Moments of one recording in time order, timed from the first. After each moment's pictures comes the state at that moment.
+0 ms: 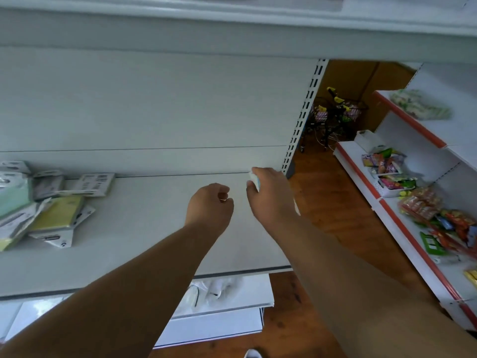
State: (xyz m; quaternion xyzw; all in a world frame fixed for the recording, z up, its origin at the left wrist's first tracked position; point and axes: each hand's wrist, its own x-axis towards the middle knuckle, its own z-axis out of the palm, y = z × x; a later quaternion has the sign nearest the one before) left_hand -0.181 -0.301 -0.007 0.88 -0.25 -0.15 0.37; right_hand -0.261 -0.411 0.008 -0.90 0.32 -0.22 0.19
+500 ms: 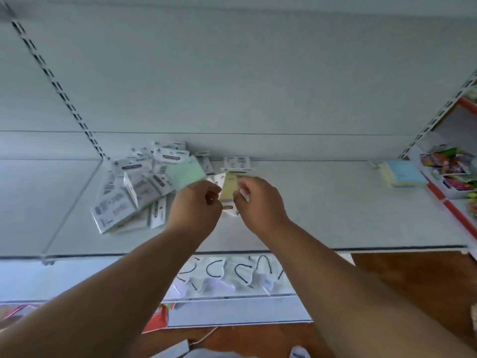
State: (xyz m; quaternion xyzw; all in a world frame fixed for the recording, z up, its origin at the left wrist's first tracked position) left_hand -0.002 0.019 -0.001 0.89 -0.24 -0.08 0.37; right_hand -0.079 -0.101 -0.009 -0.90 0.25 -0.17 0.31
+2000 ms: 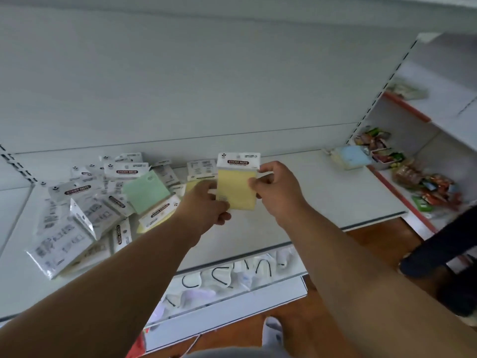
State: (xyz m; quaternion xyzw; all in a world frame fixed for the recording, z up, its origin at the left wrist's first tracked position) left_hand 0.015 -0.033 -0.015 0.73 -0.23 -0.39 0.52; right_hand -0.102 -0.154 0.005 -0.72 0.46 -0.23 0.46
